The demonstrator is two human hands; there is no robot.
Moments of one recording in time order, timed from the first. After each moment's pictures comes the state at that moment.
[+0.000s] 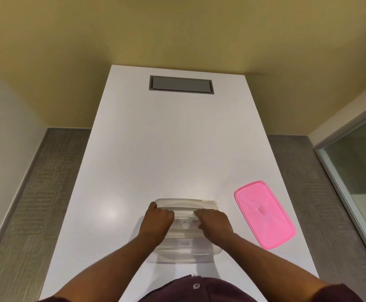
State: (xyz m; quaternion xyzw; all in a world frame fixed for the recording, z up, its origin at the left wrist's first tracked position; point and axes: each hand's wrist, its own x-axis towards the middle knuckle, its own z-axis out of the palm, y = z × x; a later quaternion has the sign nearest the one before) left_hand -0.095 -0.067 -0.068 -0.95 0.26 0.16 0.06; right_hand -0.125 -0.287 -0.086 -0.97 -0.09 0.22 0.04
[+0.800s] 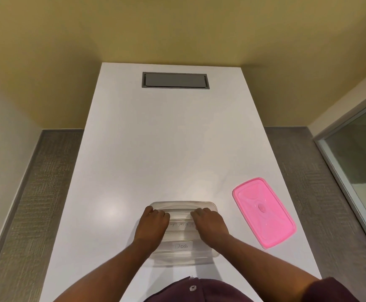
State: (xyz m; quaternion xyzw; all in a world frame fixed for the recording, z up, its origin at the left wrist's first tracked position) left_hand -0.093 -0.065 -0.073 -0.94 0.27 0.18 0.06; right_hand -0.121 -0.281 -0.099 -0.97 -0.12 0.20 0.00
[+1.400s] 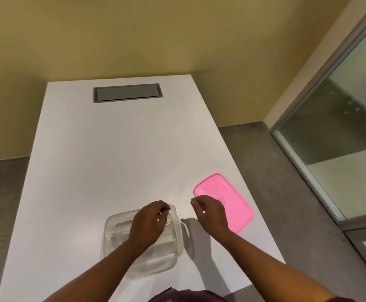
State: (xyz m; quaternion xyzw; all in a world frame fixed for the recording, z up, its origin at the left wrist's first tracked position) left_hand -0.096 -0.166 -0.038 -0.91 0.19 0.10 -0.36; right_hand -0.152 -0.386 -0.057 -0.92 0.17 -0.05 0.36
